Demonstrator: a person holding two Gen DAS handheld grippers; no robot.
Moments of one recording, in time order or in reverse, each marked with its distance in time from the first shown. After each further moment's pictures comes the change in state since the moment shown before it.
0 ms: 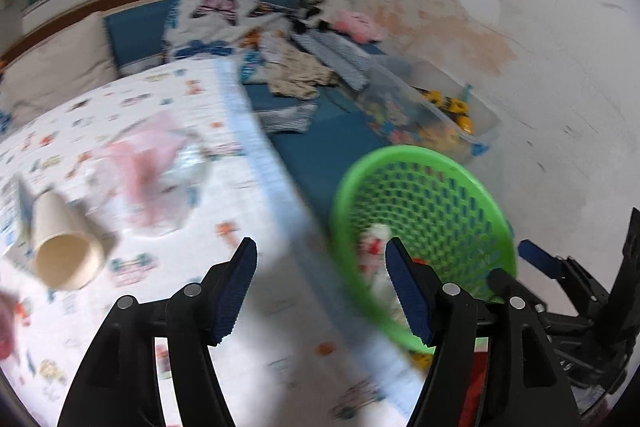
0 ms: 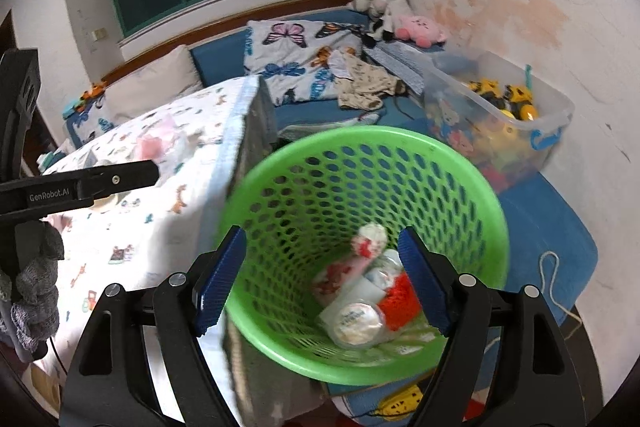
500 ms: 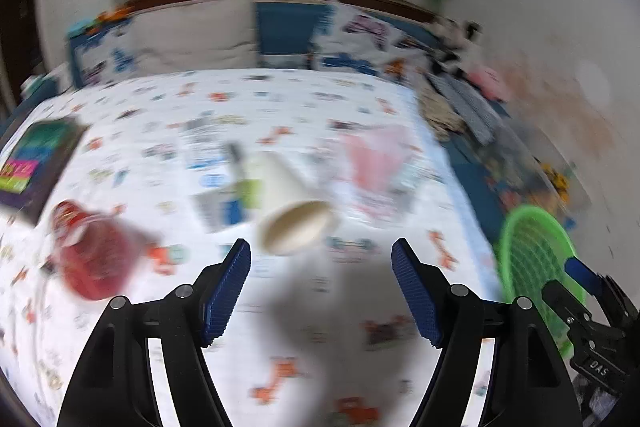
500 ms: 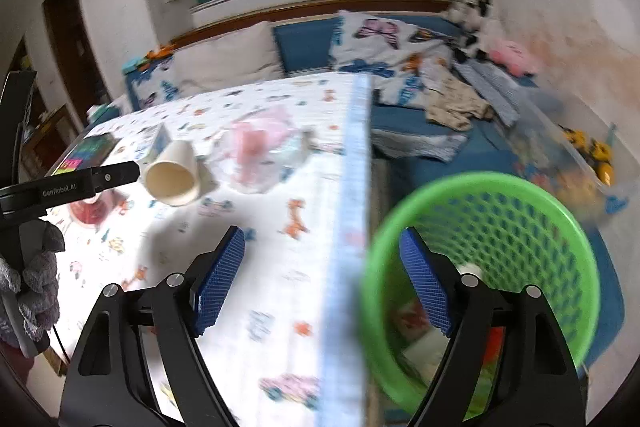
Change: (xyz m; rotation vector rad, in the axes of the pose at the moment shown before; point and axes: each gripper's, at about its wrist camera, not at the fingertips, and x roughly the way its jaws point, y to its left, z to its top) left arm -0.078 0.149 -0.035 -0.309 -0.095 0.325; right arm 0.037 0.118 0.033 -0.208 0.035 0.202
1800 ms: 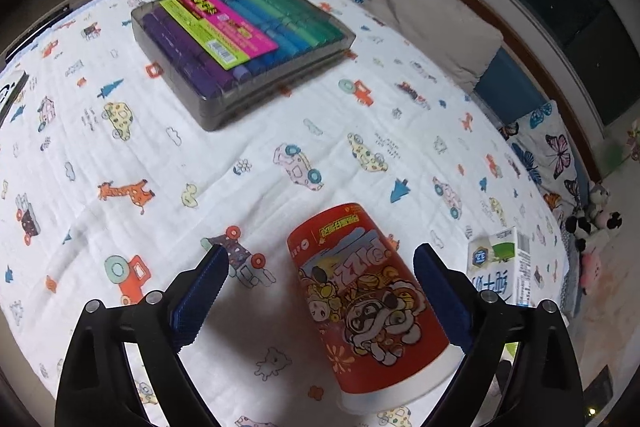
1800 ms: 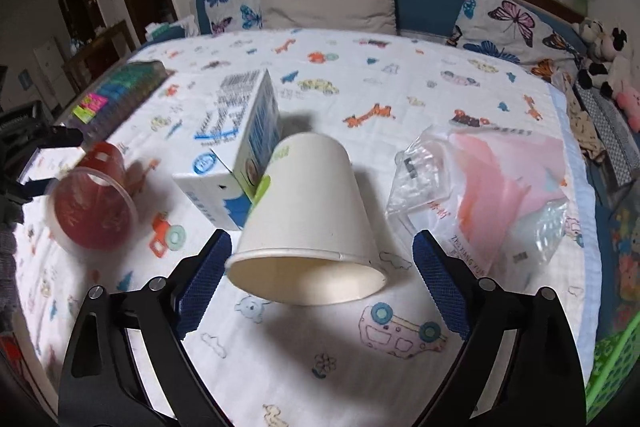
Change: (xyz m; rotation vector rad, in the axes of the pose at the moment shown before) left arm 0.015 0.253 0.003 -0.731 0.087 0.270; right arm 0.181 0.165 0.053 -0.245 0.198 0.186
